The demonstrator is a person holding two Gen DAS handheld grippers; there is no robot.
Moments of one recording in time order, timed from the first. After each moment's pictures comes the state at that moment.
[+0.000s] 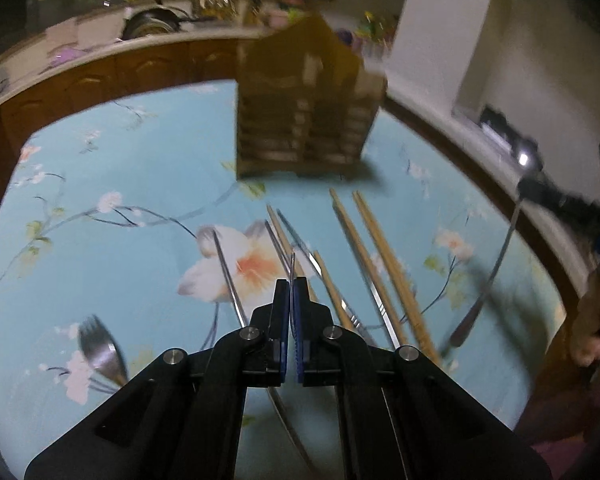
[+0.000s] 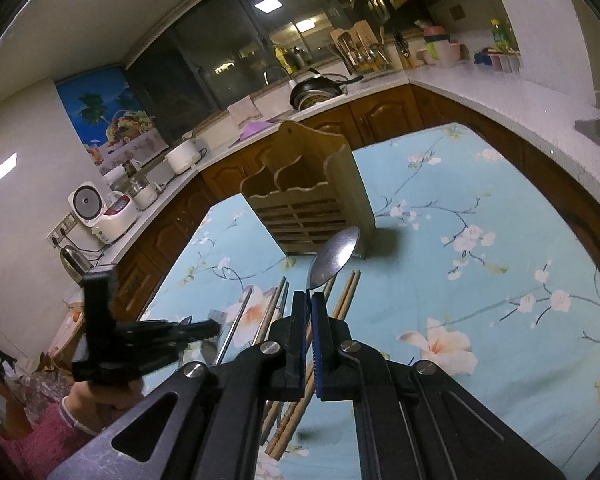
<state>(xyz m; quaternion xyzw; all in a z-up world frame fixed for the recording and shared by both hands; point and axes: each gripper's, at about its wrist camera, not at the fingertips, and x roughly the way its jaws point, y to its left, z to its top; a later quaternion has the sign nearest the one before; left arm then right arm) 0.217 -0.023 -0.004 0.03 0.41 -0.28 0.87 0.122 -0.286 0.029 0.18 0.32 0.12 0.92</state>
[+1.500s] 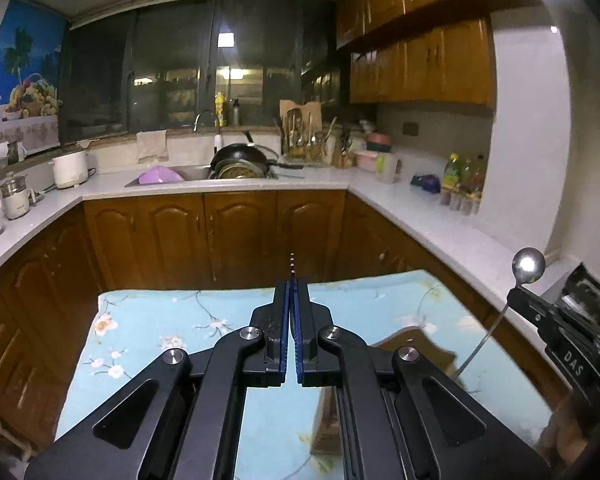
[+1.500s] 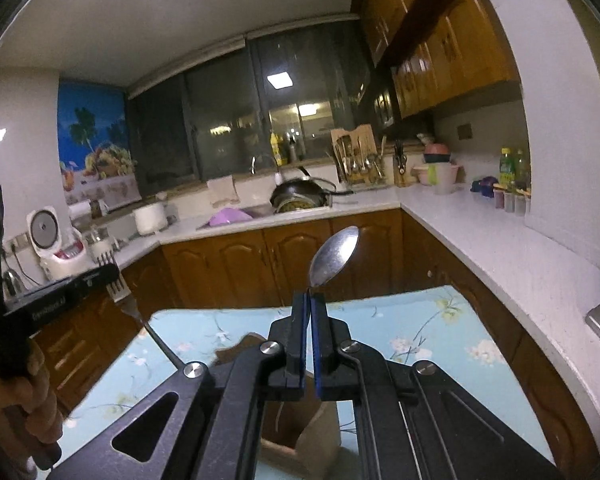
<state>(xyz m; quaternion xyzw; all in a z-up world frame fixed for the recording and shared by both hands) 0.360 -0.055 0.137 0.01 0.20 -0.11 0.97 0.279 -0.274 0.101 0.07 0.17 0.05 0.98</state>
